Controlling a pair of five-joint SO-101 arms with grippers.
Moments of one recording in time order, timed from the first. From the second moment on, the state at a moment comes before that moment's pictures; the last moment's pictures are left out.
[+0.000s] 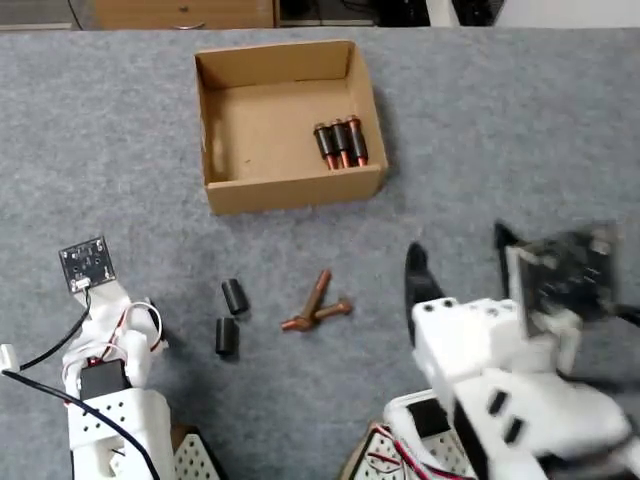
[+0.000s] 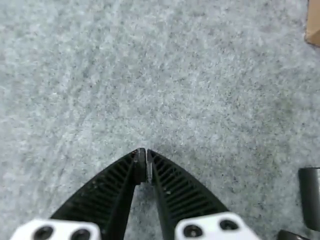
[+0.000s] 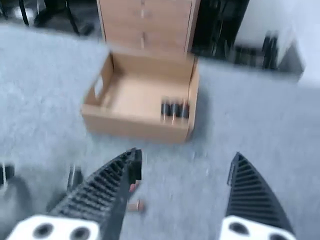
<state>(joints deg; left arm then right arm) -19.3 -83.8 96.4 45.9 -4.4 -16.7 -64.7 5.8 101.4 -7.8</state>
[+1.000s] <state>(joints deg) -47.9 -83.8 96.4 45.9 -4.4 -25.6 -78.6 52.0 81.2 -8.7</state>
